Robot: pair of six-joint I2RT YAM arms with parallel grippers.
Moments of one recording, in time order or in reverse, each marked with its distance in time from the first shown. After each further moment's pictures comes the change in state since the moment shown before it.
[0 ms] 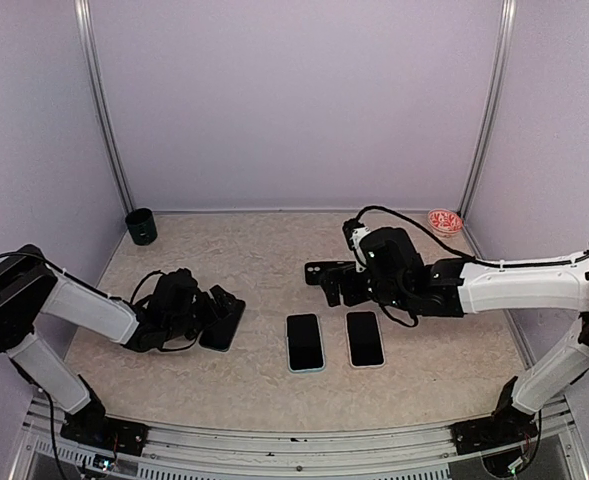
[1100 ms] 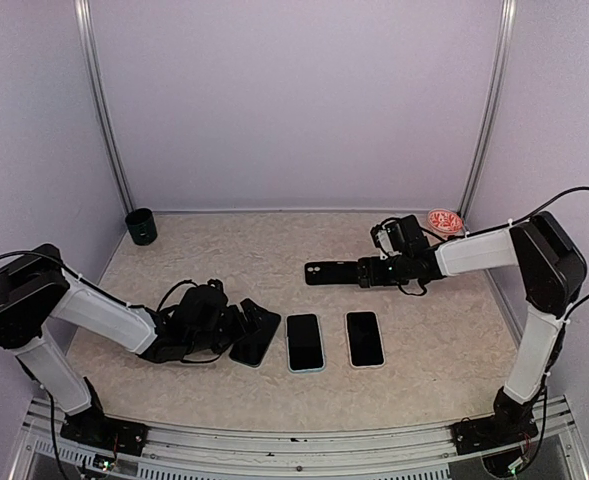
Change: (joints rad) left arm -0.225 0.067 0.078 -0.005 -0.012 -0.120; right arm -0.478 0.357 0.106 0.043 -0.408 -0.072
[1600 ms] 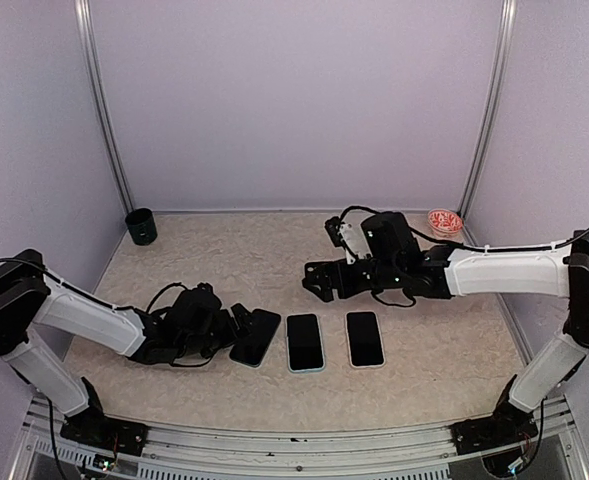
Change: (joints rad) left arm -0.007 -0.093 -0.032 -0.137 -0.051 -0.001; right arm 0.291 -0.251 -0.032 -0.004 -0.081 0.031
